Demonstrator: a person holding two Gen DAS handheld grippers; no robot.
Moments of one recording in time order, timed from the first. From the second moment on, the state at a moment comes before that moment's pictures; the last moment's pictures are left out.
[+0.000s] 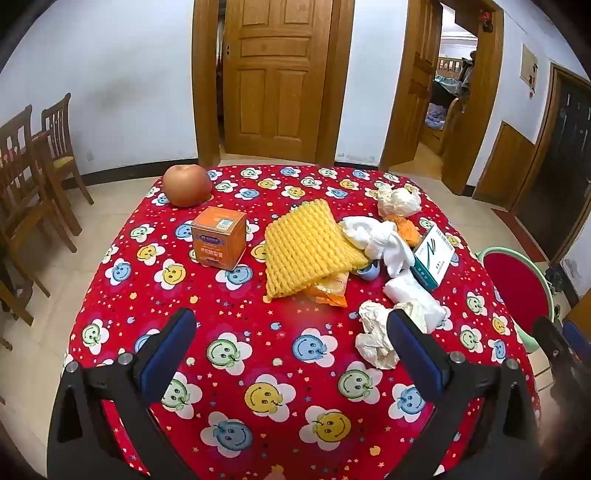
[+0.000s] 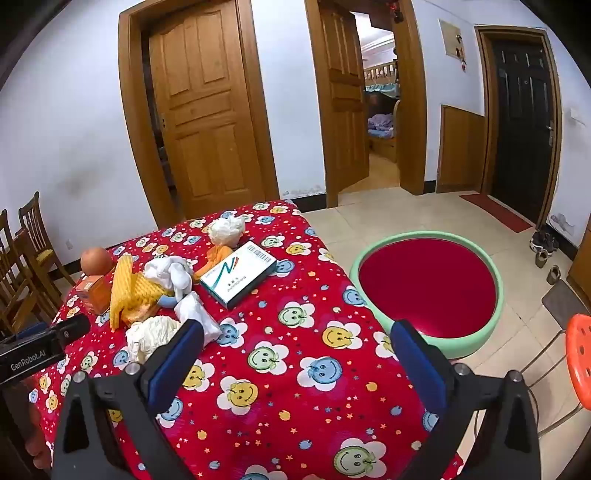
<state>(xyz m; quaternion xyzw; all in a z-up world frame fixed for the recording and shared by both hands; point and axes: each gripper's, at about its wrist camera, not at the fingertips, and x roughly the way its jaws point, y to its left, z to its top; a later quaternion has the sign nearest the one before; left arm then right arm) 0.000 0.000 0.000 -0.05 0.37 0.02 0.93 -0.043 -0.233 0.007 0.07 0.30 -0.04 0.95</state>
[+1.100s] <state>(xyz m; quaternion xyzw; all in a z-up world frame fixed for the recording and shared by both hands) -0.004 0.007 0.005 -0.06 0.37 0.02 0.93 -0.047 -0.238 0.010 0.08 0.30 -0.04 0.95</state>
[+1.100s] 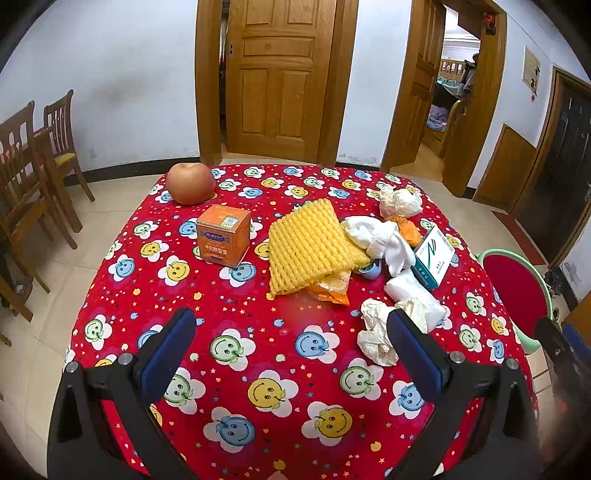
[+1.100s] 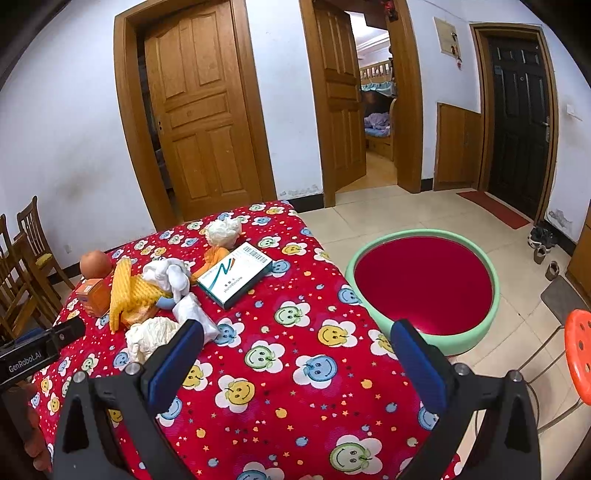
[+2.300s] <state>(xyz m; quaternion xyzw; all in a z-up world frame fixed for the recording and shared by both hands) -0.006 0.009 0.008 -0.06 0.37 0.02 0.93 -0.048 -0.243 0.009 0.08 0.30 -0.05 0.95</state>
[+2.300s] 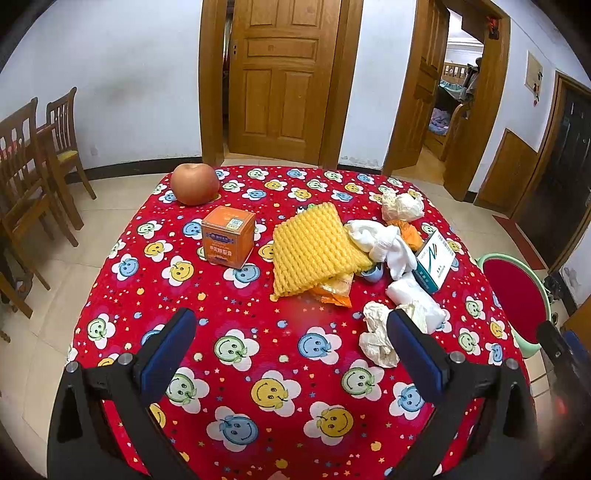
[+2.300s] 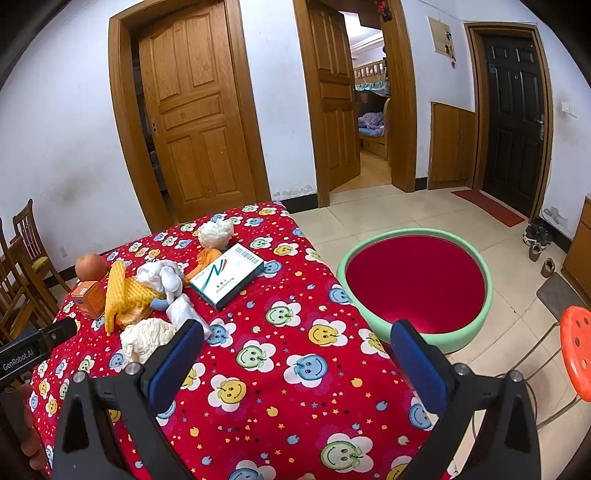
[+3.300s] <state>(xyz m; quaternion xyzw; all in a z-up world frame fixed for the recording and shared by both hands) -0.005 0.017 0.008 -0.06 0.37 0.02 0.93 -0.049 -0.237 0.013 0.08 0.30 -0.05 0.95</state>
